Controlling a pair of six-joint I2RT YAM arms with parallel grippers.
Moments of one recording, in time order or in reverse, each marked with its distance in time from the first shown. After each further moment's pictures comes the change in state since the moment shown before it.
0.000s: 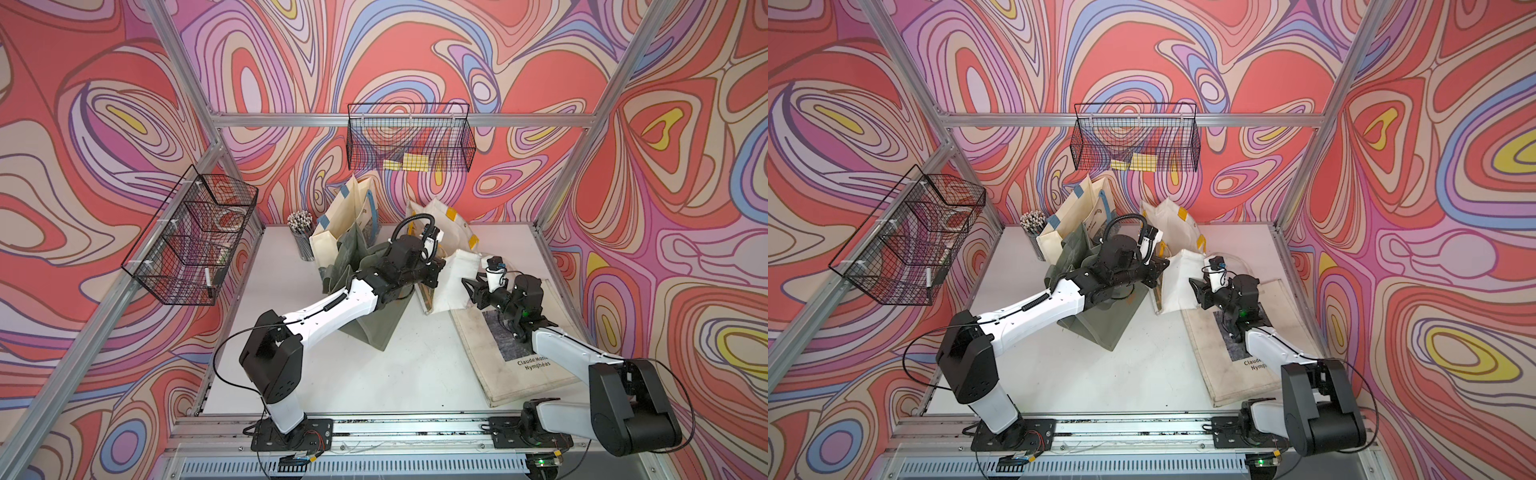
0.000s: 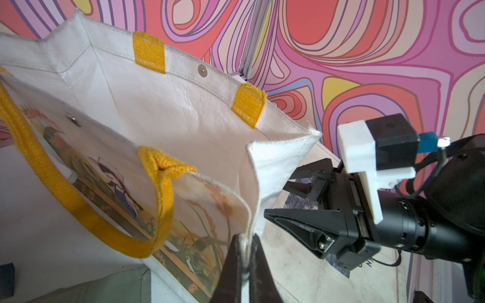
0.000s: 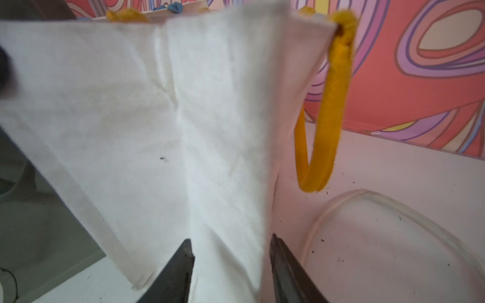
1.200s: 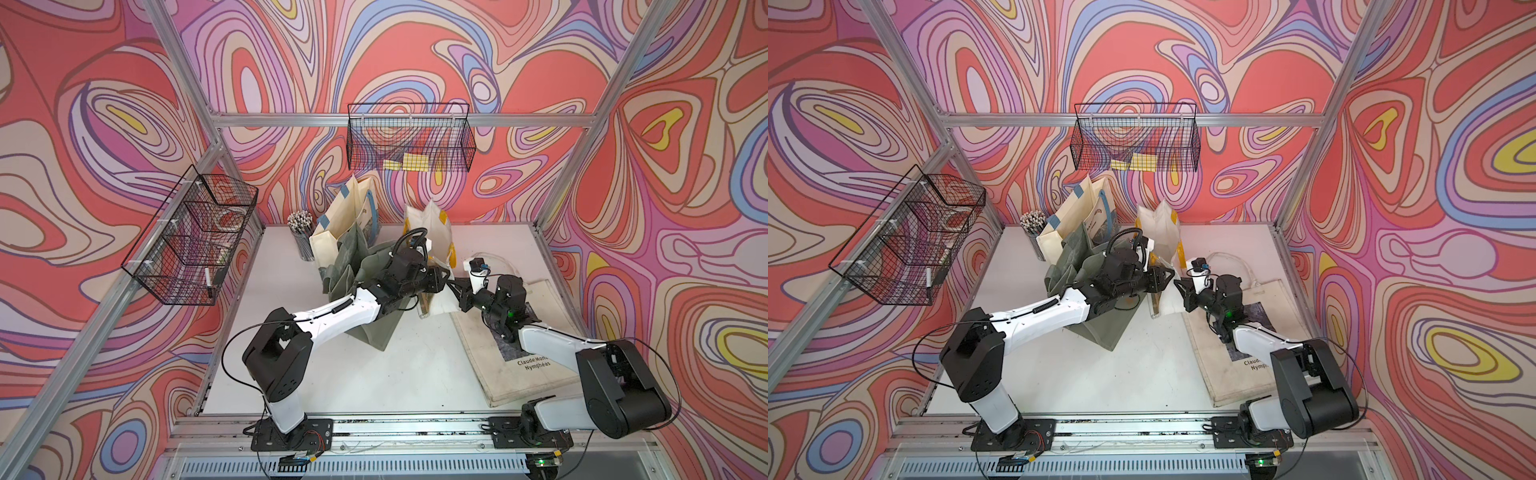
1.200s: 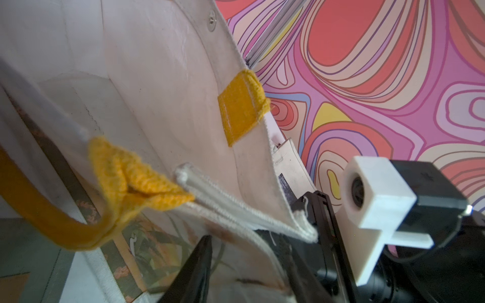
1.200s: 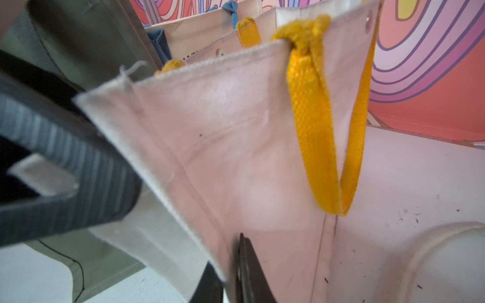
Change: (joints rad) left arm -0.011 0.017 -0.148 0.183 0.000 -0.425; right arm 0.146 0.085 0.015 0.103 -0.012 0.093
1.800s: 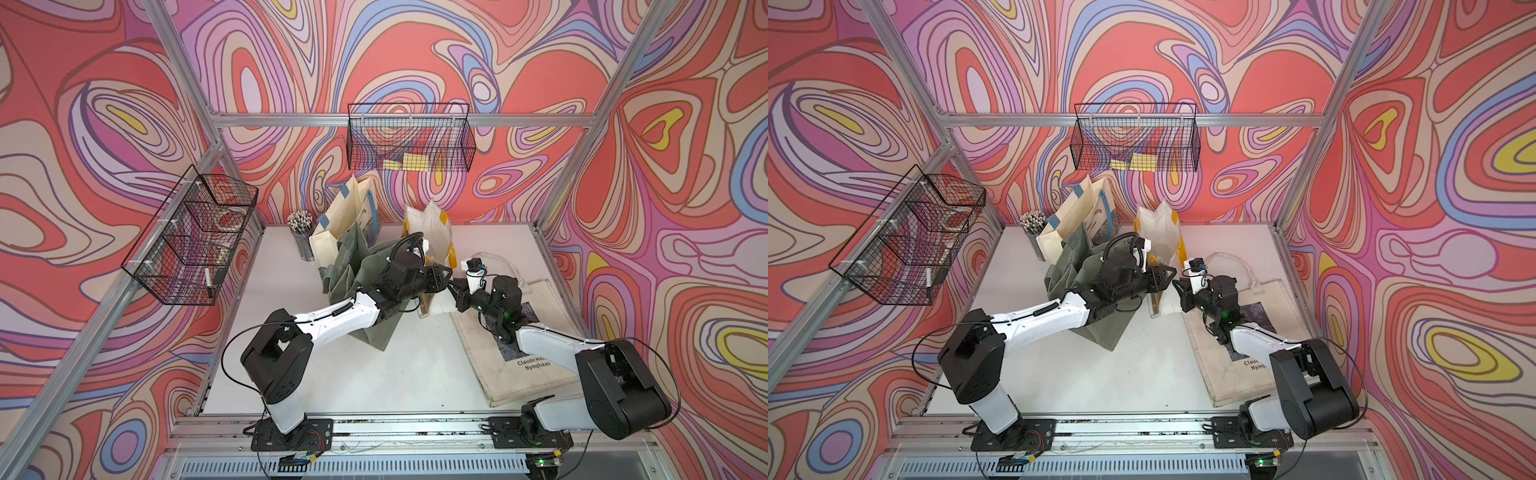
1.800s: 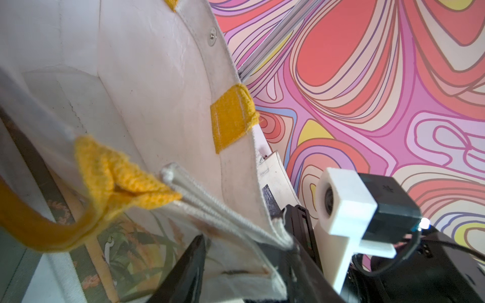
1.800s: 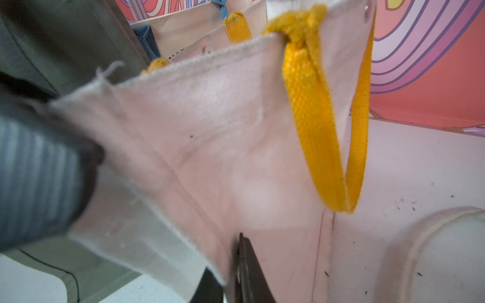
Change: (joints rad) left arm -0.016 -0.014 -0.048 0.102 -0.023 -0.084; right arm 0.041 0.000 0.003 -0.019 0.082 0.036
